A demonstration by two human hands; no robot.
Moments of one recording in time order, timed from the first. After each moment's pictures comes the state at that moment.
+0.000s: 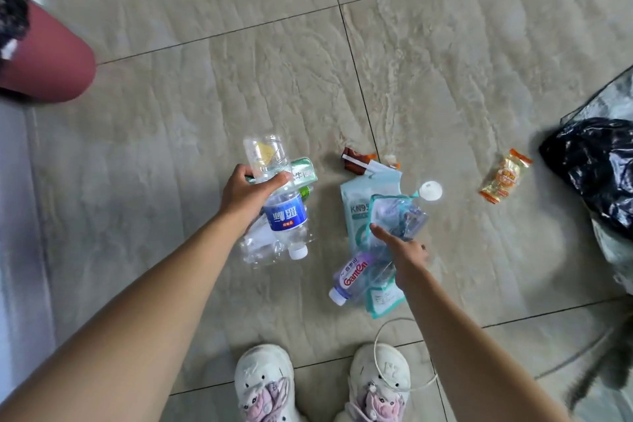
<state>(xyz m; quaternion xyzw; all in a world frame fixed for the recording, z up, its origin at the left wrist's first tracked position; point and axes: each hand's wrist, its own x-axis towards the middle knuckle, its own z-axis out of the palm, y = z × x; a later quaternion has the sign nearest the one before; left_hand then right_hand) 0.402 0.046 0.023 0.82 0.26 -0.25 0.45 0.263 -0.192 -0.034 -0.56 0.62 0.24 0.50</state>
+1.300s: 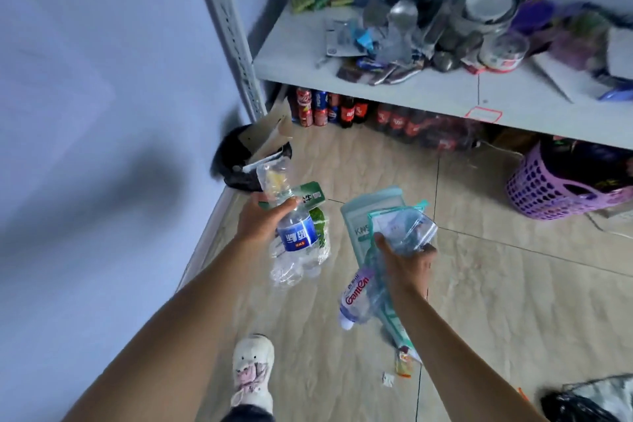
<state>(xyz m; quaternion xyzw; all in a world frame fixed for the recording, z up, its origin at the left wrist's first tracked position) 0.503 0.237 0.399 0.74 0.34 -0.03 0.58 0.496 0.001 0.382 -0.79 0.35 0.10 0.49</state>
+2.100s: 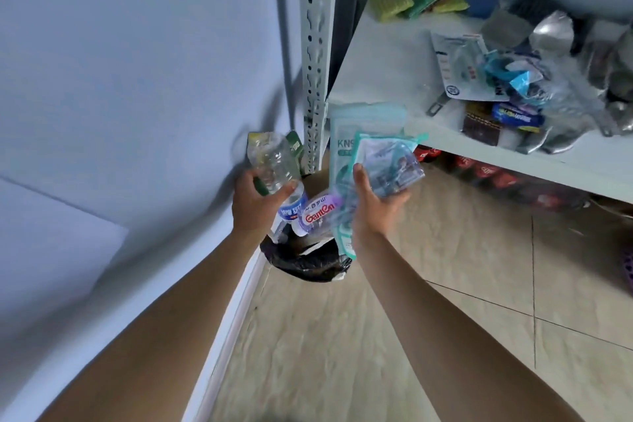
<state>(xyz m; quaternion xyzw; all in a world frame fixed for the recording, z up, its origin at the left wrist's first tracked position) 0.751 0.548 0.278 0.75 0.34 0.08 0.56 0.799 0.387 0.286 -0.62 0.25 0.03 0.74</state>
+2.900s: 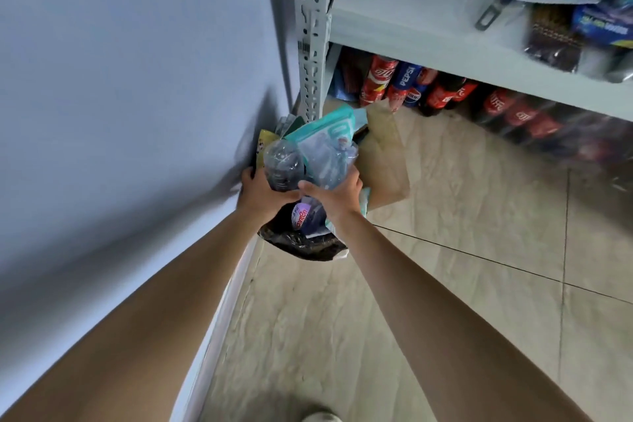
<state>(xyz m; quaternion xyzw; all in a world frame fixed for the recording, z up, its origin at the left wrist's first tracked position) 0.759 0.553 0.133 0.82 0.34 -0.14 0.44 0.798 0.416 0.128 -0.79 0.18 0.25 0.53</state>
